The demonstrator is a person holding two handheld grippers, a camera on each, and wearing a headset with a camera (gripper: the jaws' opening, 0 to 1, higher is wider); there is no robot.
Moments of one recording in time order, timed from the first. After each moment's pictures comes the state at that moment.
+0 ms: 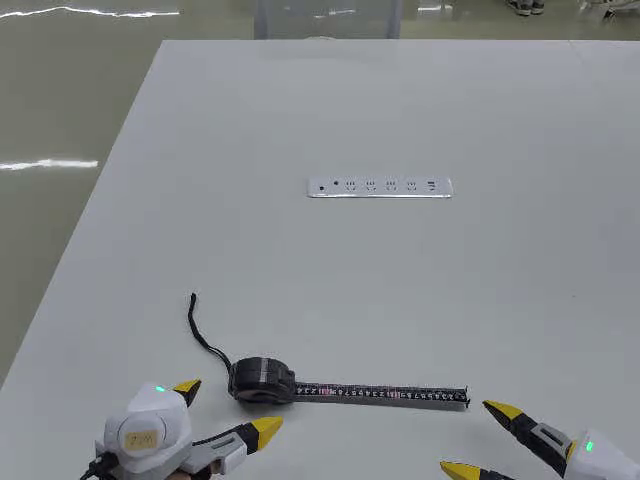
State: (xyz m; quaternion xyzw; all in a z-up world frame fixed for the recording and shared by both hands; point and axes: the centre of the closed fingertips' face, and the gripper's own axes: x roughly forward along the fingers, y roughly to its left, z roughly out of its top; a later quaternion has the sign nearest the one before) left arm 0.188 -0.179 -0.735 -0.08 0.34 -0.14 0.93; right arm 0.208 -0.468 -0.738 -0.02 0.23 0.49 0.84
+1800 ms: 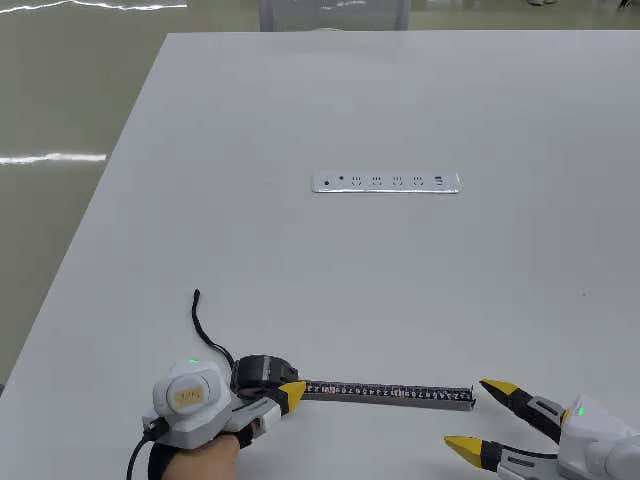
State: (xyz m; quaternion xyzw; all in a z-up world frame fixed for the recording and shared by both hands) left arm 0.220 -0.186 -0.759 -0.14 0.36 -0.04 0.92; right arm 0.239 -0.464 -0.752 -0.03 0.24 0.52 0.82
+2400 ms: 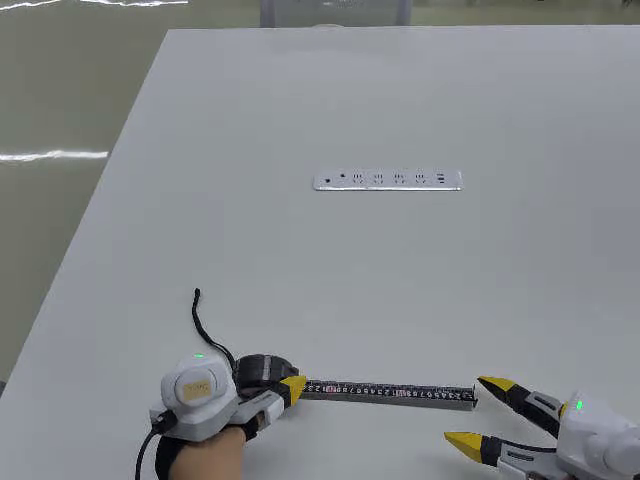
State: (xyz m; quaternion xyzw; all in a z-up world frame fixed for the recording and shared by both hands) left arm 0.227 -0.185 -0.765 -0.15 0.37 -0.03 0.92; right arm 0.243 -0.462 -0.759 -0.04 0.24 0.53 0.82
